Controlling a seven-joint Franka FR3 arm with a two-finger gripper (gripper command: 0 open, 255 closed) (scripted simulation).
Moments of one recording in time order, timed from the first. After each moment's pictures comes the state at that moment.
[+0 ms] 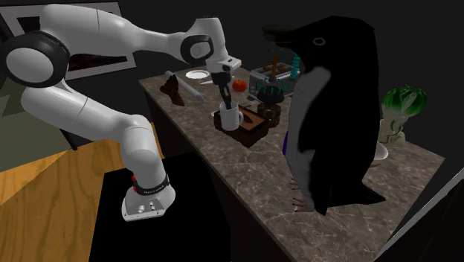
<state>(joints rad) 0.07 -0.71 0.21 -2.56 0.04 2.03 0.36</state>
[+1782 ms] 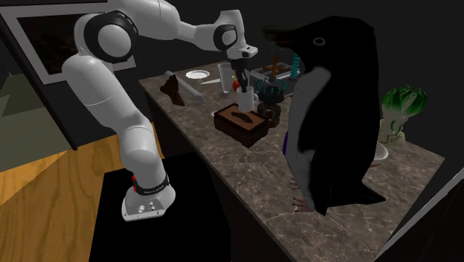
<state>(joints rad) 0.04 -0.23 0.37 -2.14 -0.05 2.07 0.56</state>
